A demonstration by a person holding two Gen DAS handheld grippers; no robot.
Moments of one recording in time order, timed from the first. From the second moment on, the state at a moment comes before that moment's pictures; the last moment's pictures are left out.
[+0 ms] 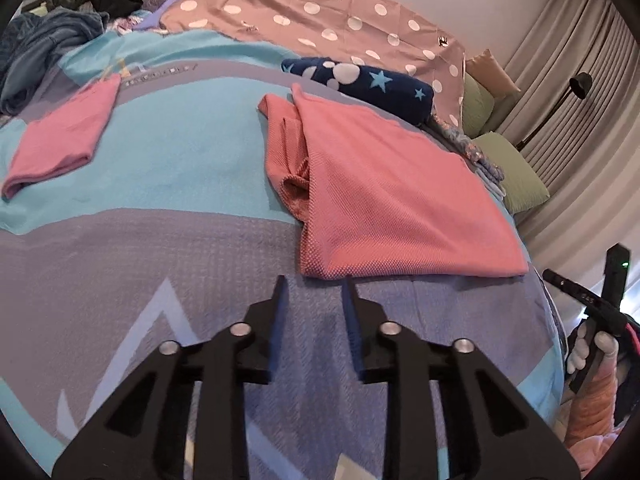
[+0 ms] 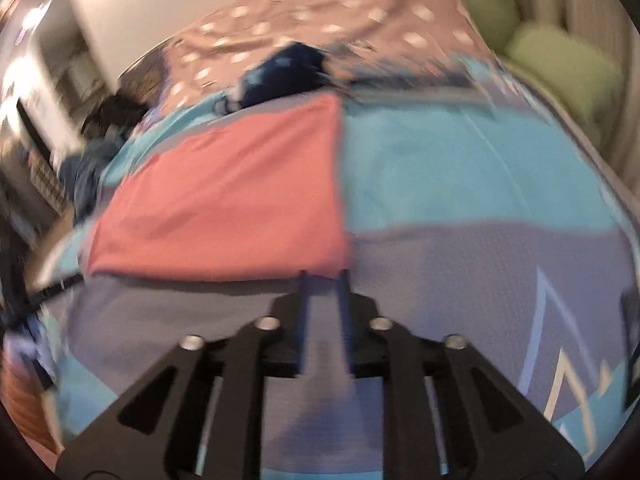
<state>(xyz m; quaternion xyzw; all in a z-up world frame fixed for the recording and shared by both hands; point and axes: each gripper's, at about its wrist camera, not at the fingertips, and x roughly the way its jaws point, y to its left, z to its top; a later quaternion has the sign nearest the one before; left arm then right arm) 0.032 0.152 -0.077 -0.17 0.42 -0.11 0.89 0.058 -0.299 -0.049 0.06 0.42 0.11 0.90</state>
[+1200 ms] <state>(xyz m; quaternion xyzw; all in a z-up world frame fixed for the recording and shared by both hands) 0.027 0.179 -0.085 -0.19 0.39 -0.11 0.89 0.029 -0.008 -0.084 -0.37 0.31 0.27 0.83</state>
